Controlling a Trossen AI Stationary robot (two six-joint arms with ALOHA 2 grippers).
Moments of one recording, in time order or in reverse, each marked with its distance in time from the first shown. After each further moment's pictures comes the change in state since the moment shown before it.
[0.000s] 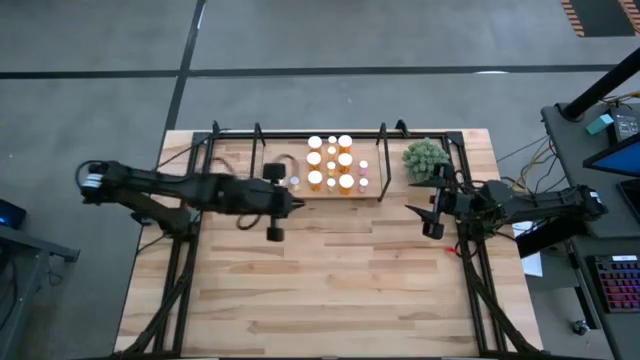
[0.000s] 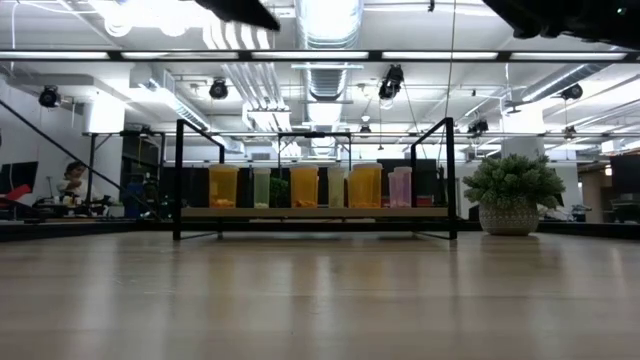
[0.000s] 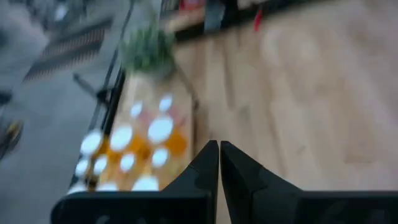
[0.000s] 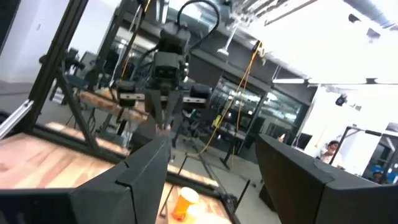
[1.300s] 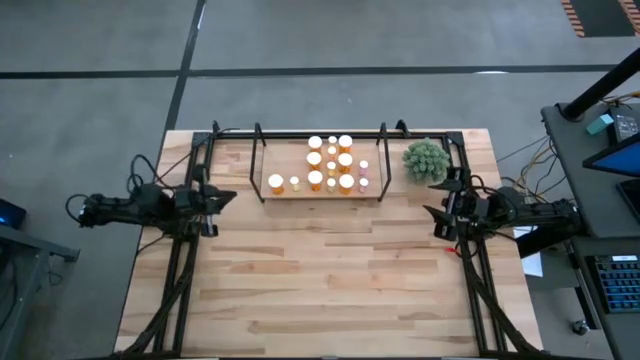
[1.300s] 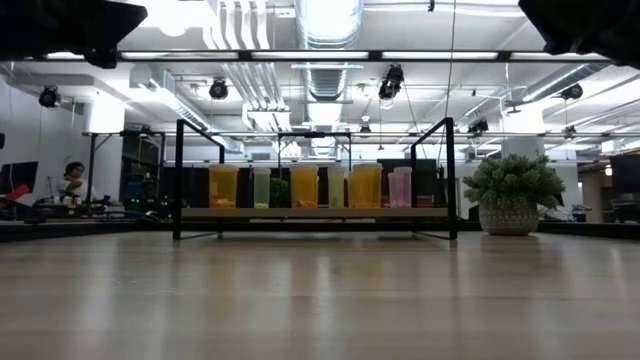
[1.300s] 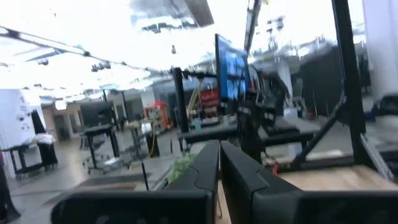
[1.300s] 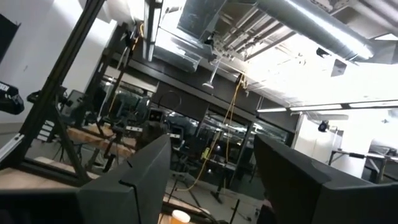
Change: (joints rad) left arm -0.009 -1.196 -0.980 0.611 0.046 0.056; right arm 0.000 -0.325 -0.184 -0.066 -0.007 0.007
